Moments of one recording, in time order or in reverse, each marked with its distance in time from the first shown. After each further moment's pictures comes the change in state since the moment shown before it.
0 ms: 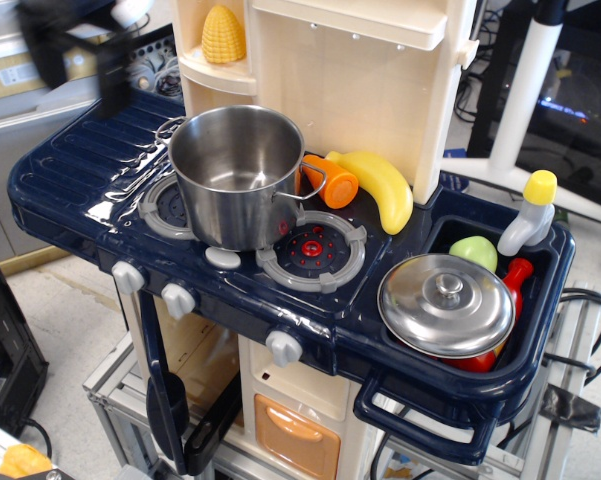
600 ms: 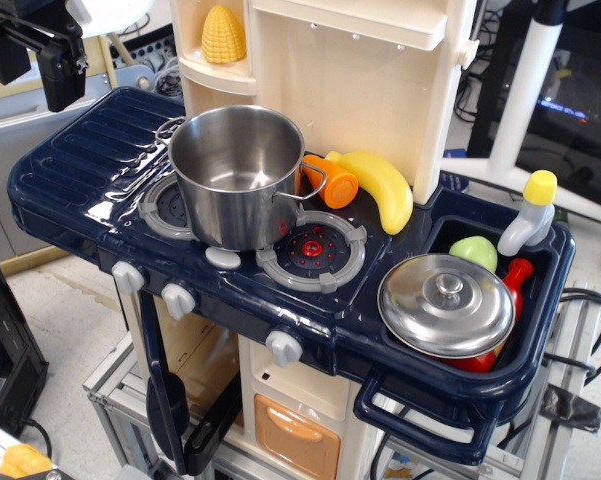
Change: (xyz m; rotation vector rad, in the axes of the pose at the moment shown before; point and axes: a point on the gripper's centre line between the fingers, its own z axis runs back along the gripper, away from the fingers) arm -0.005 0.063 -0.032 0.002 -0.049 -0.017
